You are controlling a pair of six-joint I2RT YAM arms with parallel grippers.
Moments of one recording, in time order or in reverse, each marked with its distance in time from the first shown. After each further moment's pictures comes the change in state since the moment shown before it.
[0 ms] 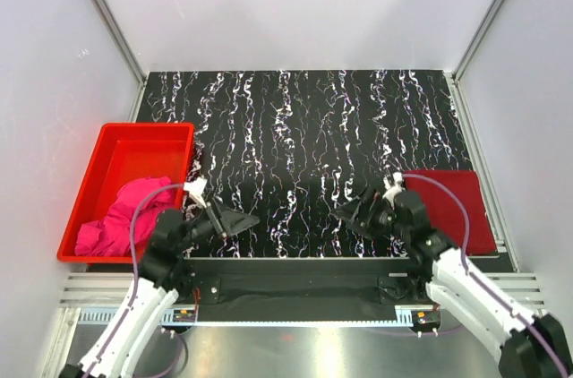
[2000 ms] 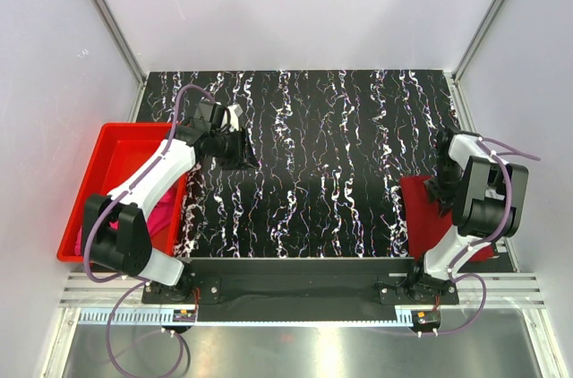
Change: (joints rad) left arm 0.034 1.209 1.024 -0.556 -0.243 0.626; right arm -0.724 1.032 0.800 -0.891 0.740 0.019
